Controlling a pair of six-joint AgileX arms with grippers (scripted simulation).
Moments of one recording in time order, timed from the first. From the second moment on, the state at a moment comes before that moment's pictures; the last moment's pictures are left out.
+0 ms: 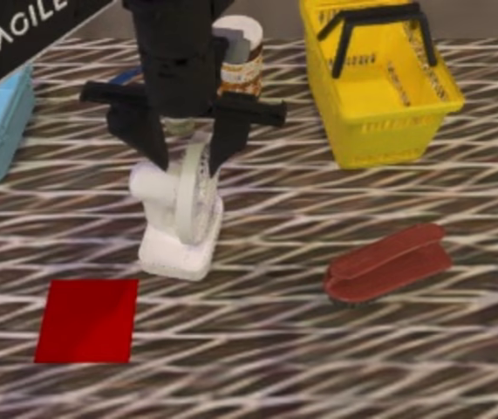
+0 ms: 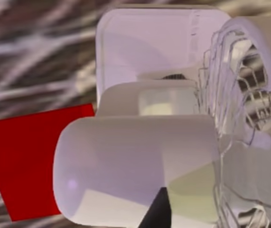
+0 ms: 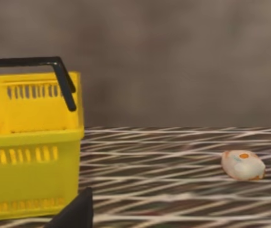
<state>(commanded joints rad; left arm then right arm) -0.57 2.11 2.04 -1.50 0.00 -0.35 0.00 0.00 0.00 0.00 0.00 0.00</state>
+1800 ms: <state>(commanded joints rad) -0.35 1.57 1.35 -1.35 0.00 1.21 0.00 0.00 0.00 0.00 0.00 0.00</state>
